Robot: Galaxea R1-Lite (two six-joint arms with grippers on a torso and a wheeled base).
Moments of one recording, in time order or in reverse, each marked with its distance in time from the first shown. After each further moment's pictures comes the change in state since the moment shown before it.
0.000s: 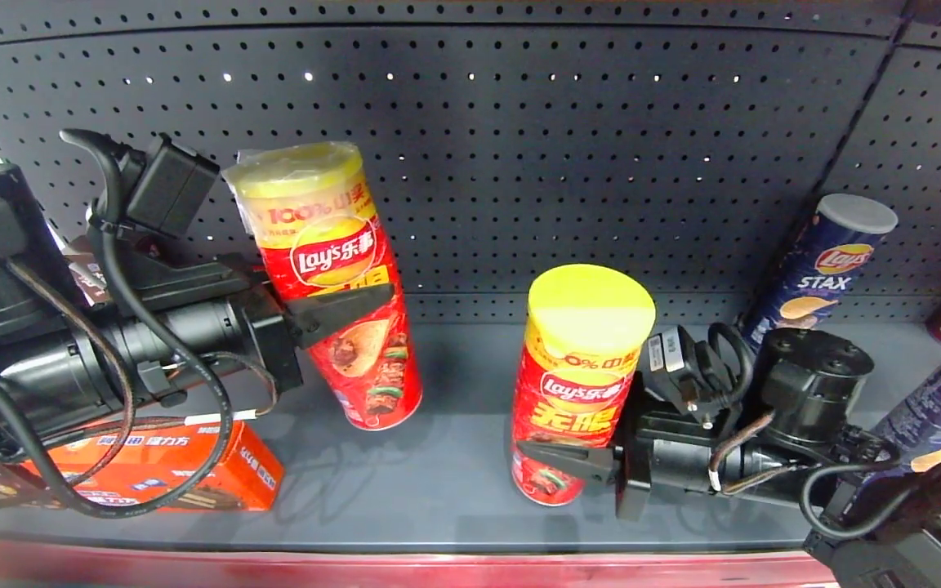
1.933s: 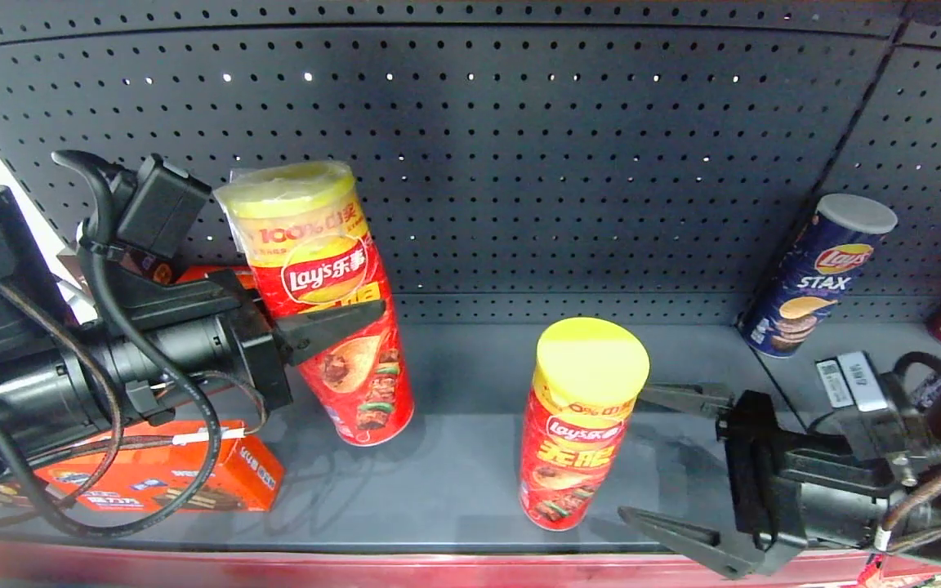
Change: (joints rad) left arm 0.009 -0.022 0.046 -0.002 -0.004 0.000; right arm -0.110 -0.257 0.299 -0.103 0.038 0.010
